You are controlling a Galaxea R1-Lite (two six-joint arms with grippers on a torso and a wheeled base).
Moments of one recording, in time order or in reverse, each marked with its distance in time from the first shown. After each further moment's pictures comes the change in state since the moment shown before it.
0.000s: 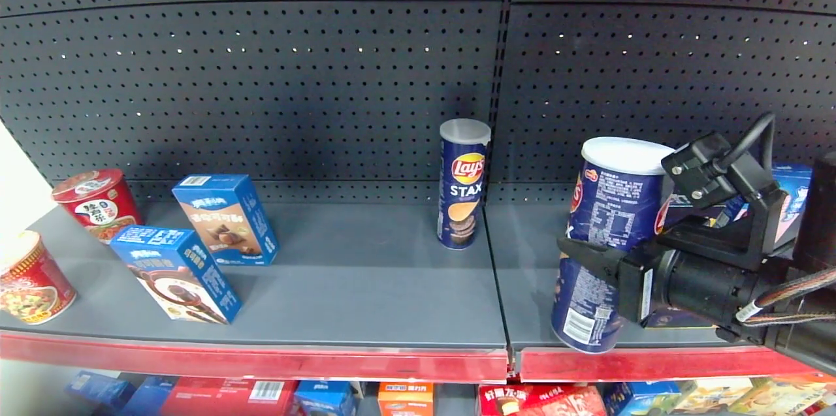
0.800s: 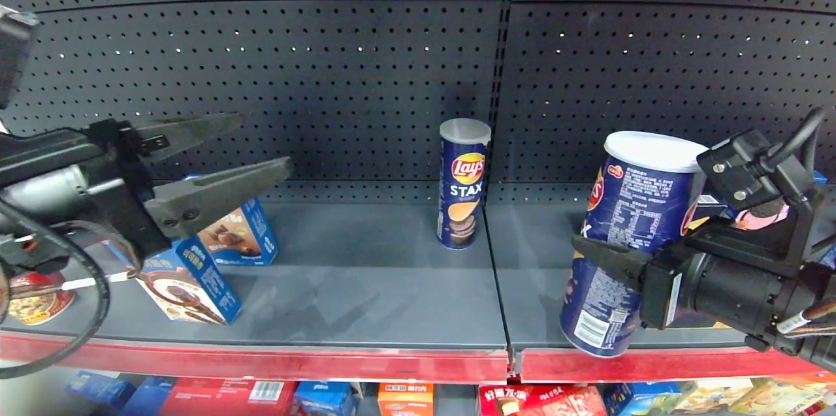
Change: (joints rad) left arm -0.166 0.919 -0.477 -0.482 -0.438 0.010; right arm 0.001 -0.060 0.034 -0.002 0.003 0.007
